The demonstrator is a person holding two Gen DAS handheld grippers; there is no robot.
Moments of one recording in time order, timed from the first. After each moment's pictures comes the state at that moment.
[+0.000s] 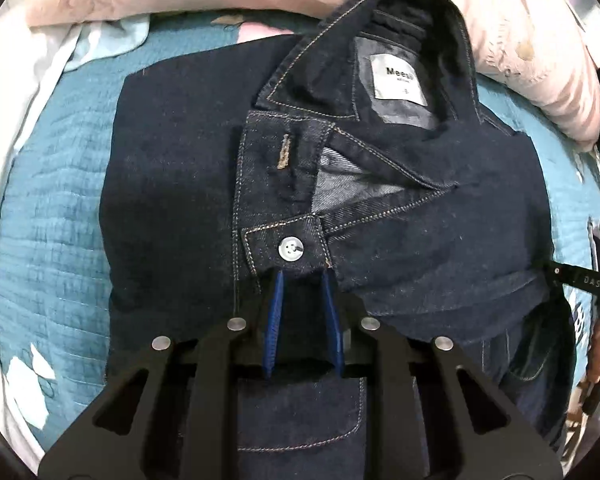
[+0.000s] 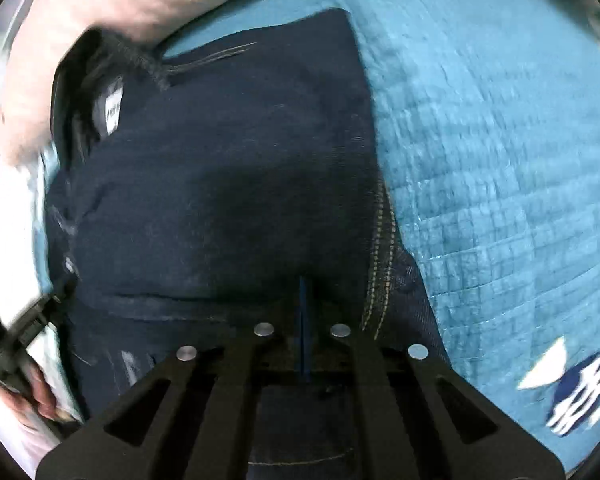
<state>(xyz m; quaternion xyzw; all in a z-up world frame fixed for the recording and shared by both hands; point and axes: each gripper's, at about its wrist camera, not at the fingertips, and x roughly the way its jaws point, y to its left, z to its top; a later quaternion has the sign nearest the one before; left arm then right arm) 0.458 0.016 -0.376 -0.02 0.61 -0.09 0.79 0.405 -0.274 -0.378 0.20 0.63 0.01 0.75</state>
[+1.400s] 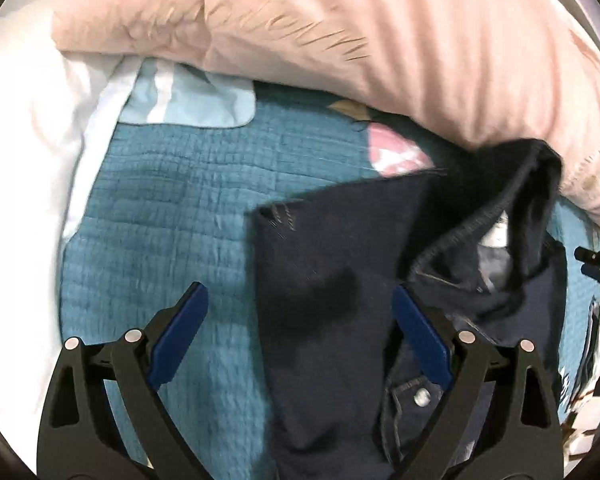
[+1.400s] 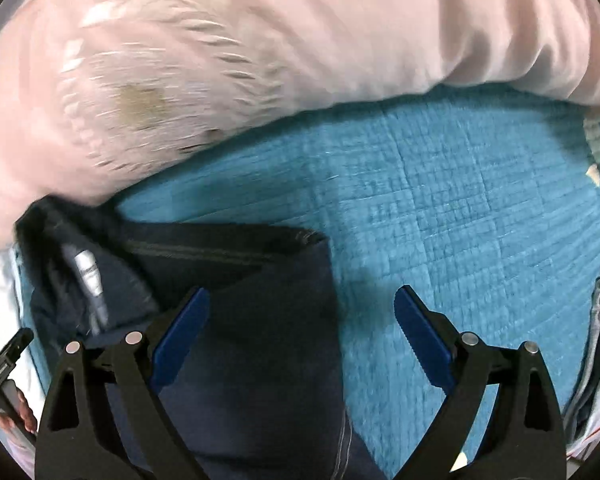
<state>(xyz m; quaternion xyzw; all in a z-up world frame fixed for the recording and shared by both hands) 0.576 0.127 -0.350 -0.07 0.61 -0.05 0.79 0.531 -0.314 -0.343 0.14 0.62 -0.07 0.77</state>
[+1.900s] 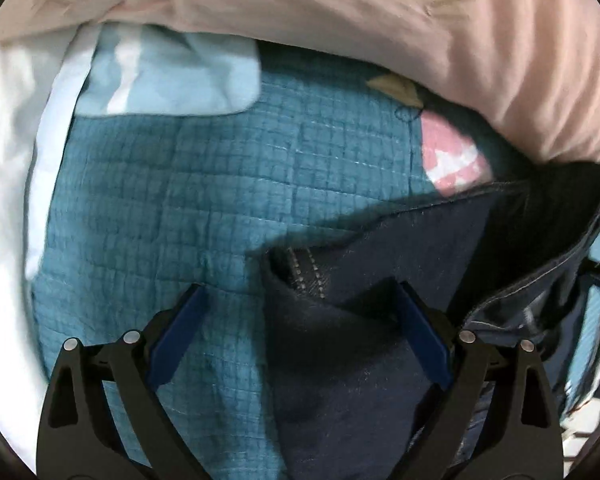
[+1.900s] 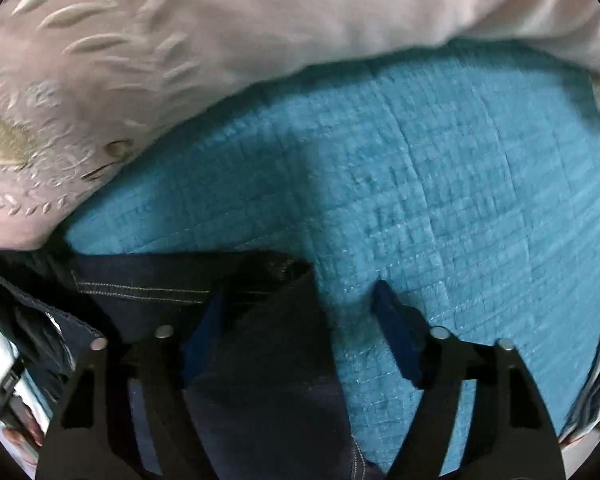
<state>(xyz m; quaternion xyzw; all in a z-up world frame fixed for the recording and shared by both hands) 0.629 0.128 -0.394 -0.05 0.67 -0.03 0.74 0.555 -0.319 -0.384 0.16 0.66 -0.12 0.72</state>
